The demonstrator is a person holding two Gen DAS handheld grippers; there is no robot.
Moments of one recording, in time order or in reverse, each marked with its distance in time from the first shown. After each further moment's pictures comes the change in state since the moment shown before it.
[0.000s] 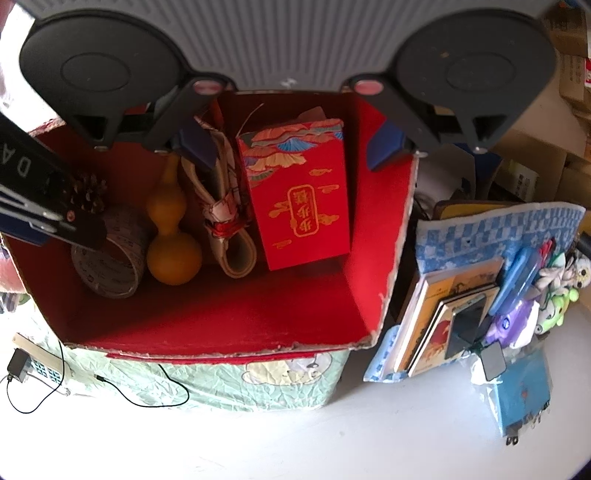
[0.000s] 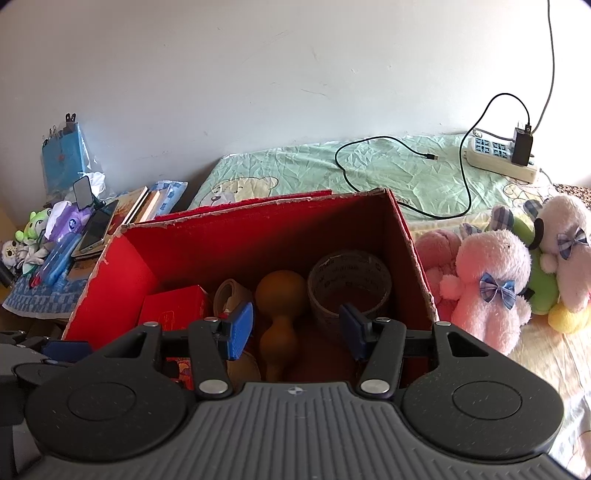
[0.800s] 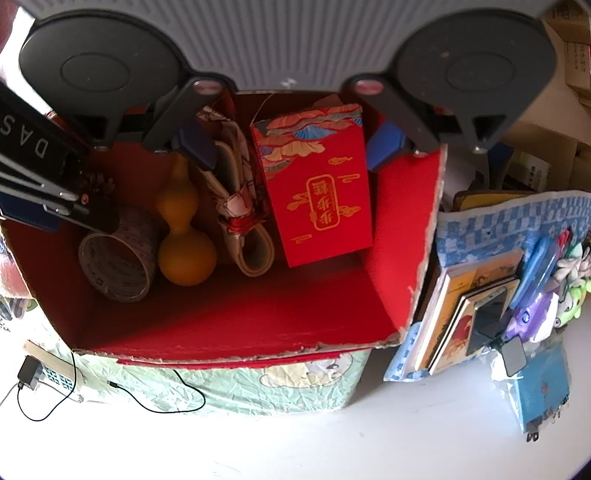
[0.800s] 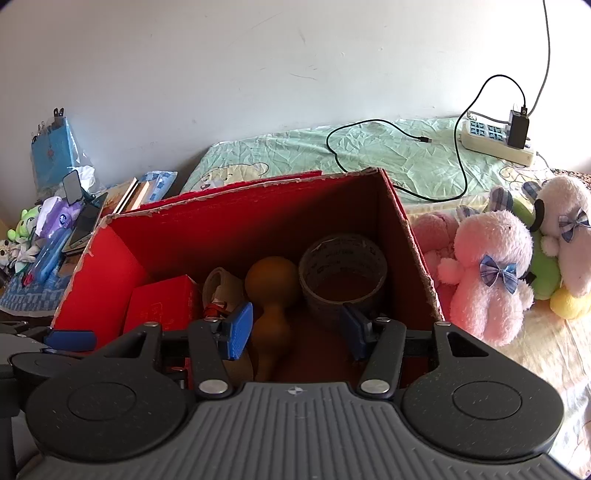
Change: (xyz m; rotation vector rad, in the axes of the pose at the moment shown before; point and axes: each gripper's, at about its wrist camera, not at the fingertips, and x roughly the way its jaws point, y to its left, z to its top) left arm 0.015 -0.005 0.006 0.028 0.009 -0.048; right arm 0.012 -0.005 -0.006 0.035 0.044 -0.023
